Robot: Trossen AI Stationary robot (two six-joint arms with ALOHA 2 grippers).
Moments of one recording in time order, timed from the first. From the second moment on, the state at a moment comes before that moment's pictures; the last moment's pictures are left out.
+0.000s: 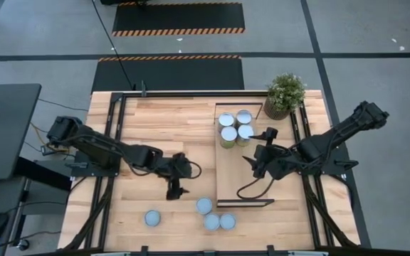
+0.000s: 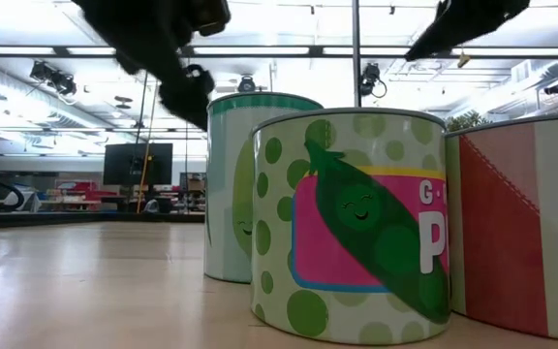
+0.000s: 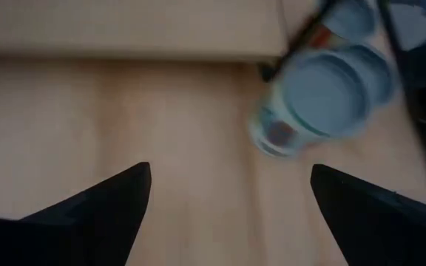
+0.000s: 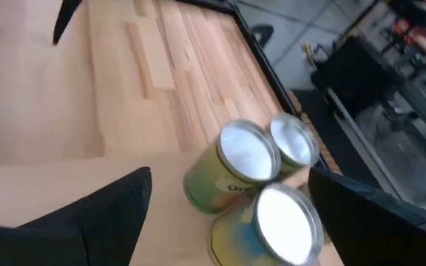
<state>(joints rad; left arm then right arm) -0.28 1.50 0.95 -0.30 0.00 -0.26 0.48 1.14 0.89 -0.61 0.87 0.25</state>
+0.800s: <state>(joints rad) -0.58 1.61 1.11 -0.29 -0.35 -0.55 0.40 0.99 0.69 -0.06 0.76 -0.25</state>
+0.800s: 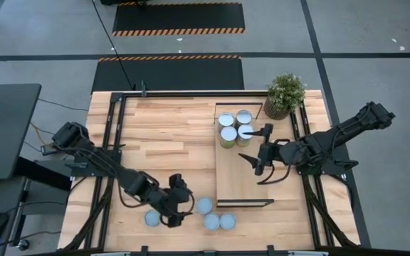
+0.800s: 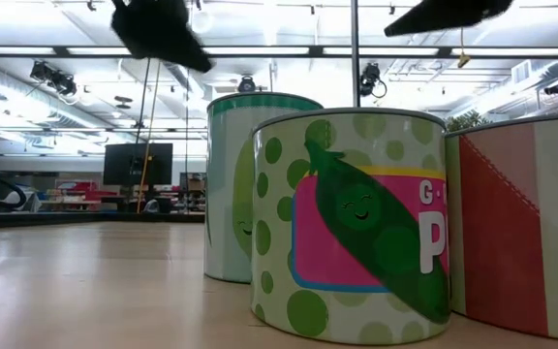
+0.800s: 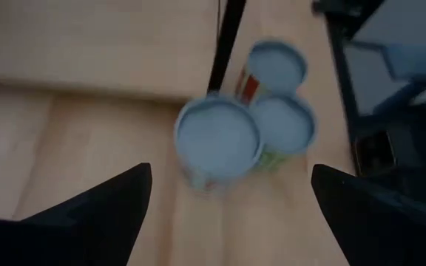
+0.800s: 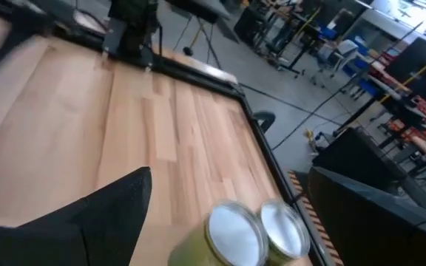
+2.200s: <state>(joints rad) -0.59 1.93 1.39 -0.54 -0.48 -0.49 0.44 1.03 0.58 0.14 0.81 -0.13</state>
